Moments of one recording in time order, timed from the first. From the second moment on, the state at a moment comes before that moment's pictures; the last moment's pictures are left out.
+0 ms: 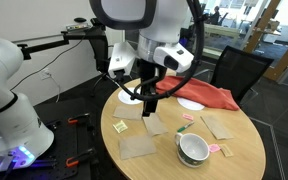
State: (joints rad) arm -0.17 -0.28 -0.24 -2.45 -0.02 2.12 -0.09
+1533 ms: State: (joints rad) arm -0.11 0.34 -0.10 -1.99 -0.06 2.41 -0.31
